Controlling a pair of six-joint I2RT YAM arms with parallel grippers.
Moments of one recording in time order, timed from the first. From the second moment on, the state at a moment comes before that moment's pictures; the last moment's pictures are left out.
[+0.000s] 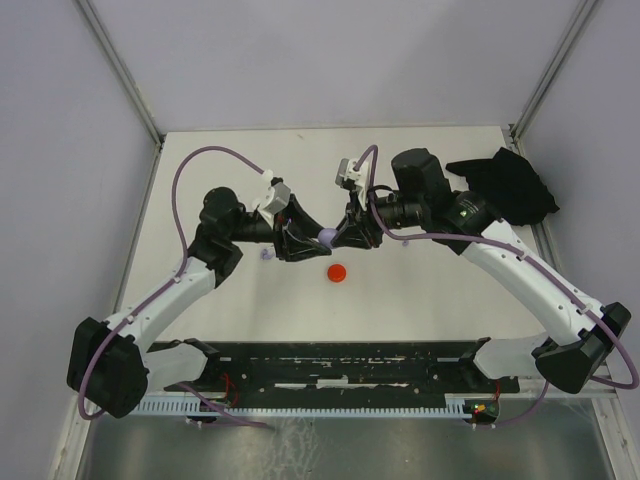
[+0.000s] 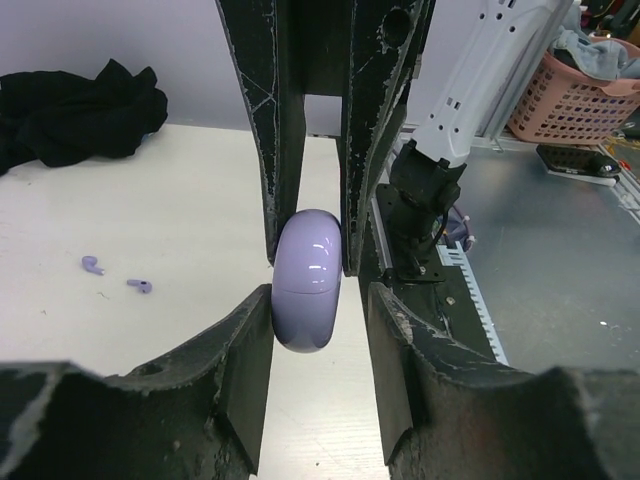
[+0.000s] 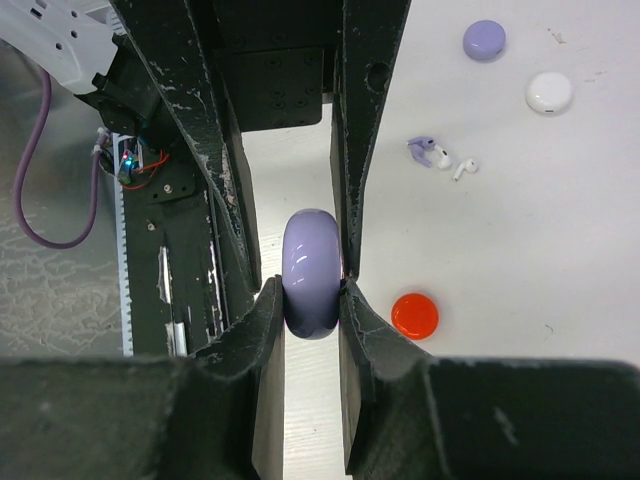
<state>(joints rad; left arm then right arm) -0.48 1.16 0.79 0.48 1.16 -0.21 0.71 1.32 1.44 -0.66 -0.65 -0.20</state>
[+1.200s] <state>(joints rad) -0.47 1.12 0.77 0.45 1.11 -0.21 0.72 1.25 1.40 -0.57 -0.52 -0.18</state>
